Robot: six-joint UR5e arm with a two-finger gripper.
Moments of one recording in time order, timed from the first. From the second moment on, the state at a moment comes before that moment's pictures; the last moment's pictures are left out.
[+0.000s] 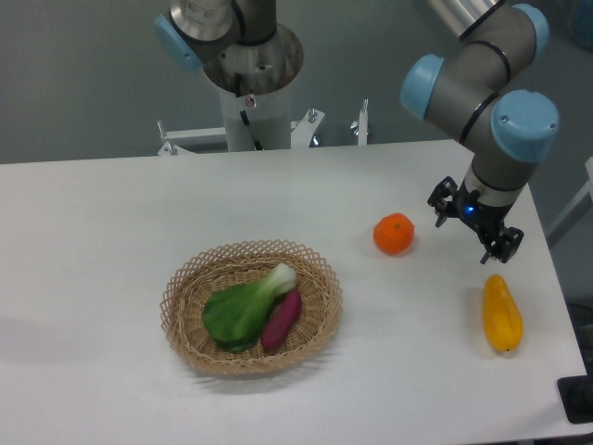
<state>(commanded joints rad) 2.76 -2.00 -1.53 -1.15 1.56 1.62</state>
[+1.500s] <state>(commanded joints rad) 2.49 -2.00 -1.54 -1.16 1.53 1.04</state>
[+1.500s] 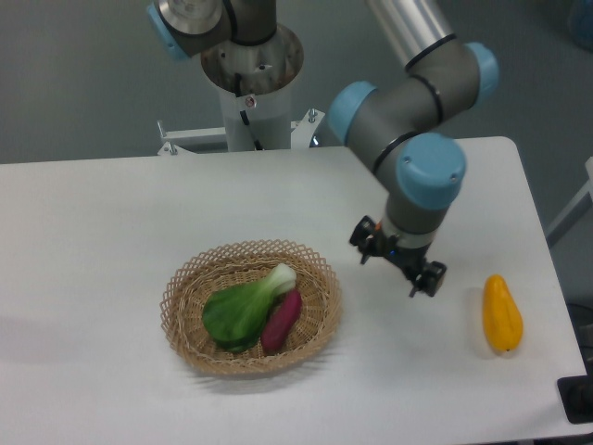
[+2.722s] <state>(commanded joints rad) 2.39 -2.05 -1.60 -1.15 1.44 0.69</state>
